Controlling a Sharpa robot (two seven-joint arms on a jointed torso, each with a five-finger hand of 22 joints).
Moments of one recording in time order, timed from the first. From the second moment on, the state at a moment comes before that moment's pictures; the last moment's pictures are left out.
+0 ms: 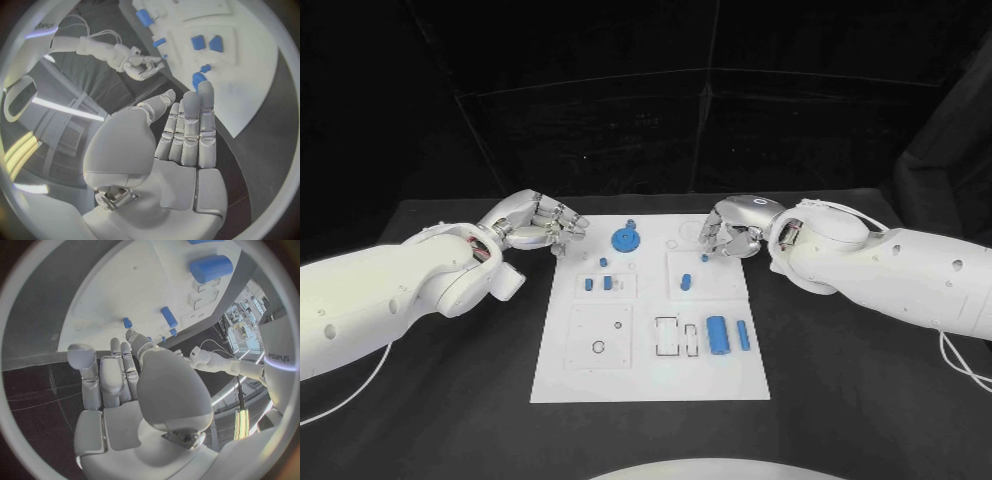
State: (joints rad) left arm 1.27 -0.86 -0.13 1.38 -0.57 -0.20 0.29; left_hand 1.28 -0.13 0.53 -0.11 0.06 0.99 0.17 0.15 0.07 1.03 0.10 0.37 0.09 1.18 0.02 0.96 0.51 0.17 1.19 0.11 0.56 0.77; right arm 1.20 -0.82 0.00 1.45 -1.58 -0.21 -0.08; right_hand 1.41 -0.08 0.25 0.01 0.18 1.04 0.13 0.12 0.07 1.05 0.07 0.28 0.26 1.47 -0.02 1.23 1.10 0.12 1.29 0.09 1.17 0.80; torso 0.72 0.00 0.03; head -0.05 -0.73
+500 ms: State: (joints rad) left arm 1.27 -0.91 -0.13 1.46 -0.21 -0.18 0.43; left_hand 1.29 -0.12 0.49 -0.11 0.06 0.98 0.18 0.16 0.07 1.03 0.10 0.39 0.09 1.18 0.02 0.96 0.50 0.17 1.19 0.11 0.54 0.75; right arm 1.18 -0.82 0.00 1.47 -1.71 -0.20 -0.11; right_hand 1.40 -0.11 0.34 -0.01 0.18 1.04 0.15 0.09 0.07 1.04 0.08 0.24 0.17 1.47 -0.01 1.23 1.10 0.12 1.30 0.10 1.16 0.80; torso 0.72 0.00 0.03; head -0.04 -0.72
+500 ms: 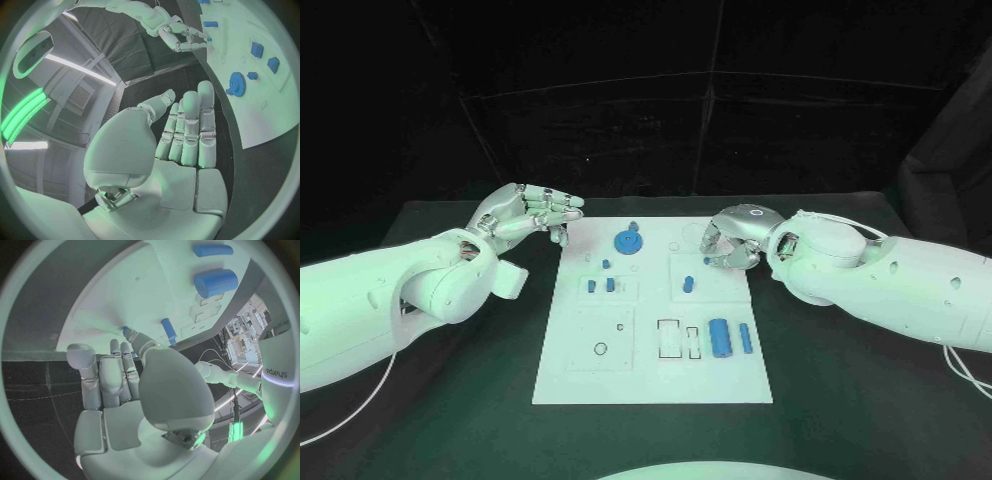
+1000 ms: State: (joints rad) left arm 1.26 -0.91 -0.13 1.45 -0.16 -0.18 0.44; left_hand 1.29 -0.11 0.49 -0.11 0.06 0.98 0.18 0.16 0.07 1.03 0.11 0.40 0.09 1.18 0.02 0.96 0.49 0.17 1.19 0.11 0.54 0.75; right arm 1.17 -0.80 0.00 1.46 -1.73 -0.16 -0.11; right_hand 1.40 -0.11 0.44 -0.04 0.14 1.08 0.15 0.09 0.07 1.10 0.08 0.24 0.13 1.47 -0.01 1.24 1.11 0.12 1.30 0.10 1.18 0.82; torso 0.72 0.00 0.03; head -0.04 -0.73
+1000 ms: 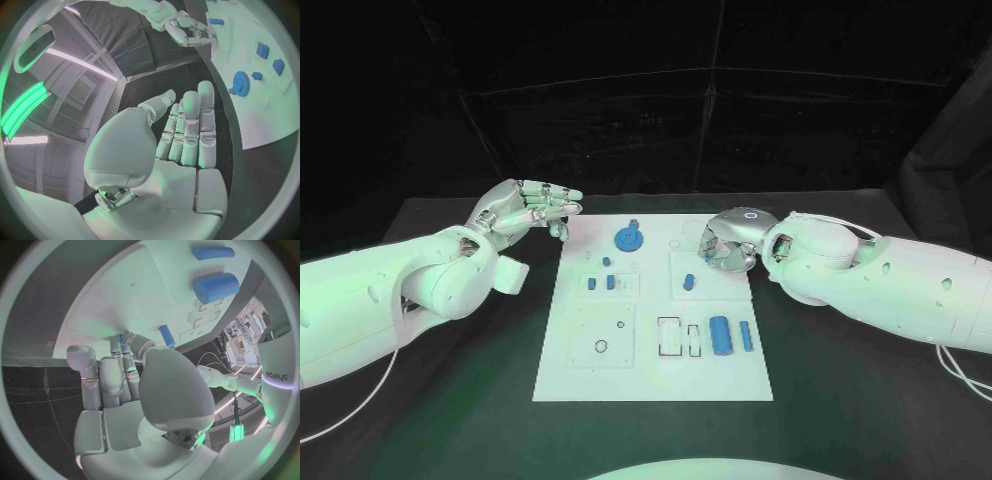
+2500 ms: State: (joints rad) left arm 1.26 -0.88 -0.13 1.42 -0.16 -0.17 0.43; left_hand 1.30 -0.11 0.48 -0.12 0.06 0.97 0.19 0.16 0.07 1.00 0.12 0.40 0.09 1.17 0.03 0.96 0.49 0.17 1.19 0.12 0.53 0.74; right arm 1.16 -0.89 0.00 1.71 -1.71 -0.41 -0.07; right_hand 1.36 -0.10 0.57 -0.07 0.07 1.14 0.14 0.10 0.07 1.17 0.06 0.25 0.11 1.46 -0.02 1.26 1.12 0.12 1.33 0.08 1.22 0.89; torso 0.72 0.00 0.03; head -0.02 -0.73
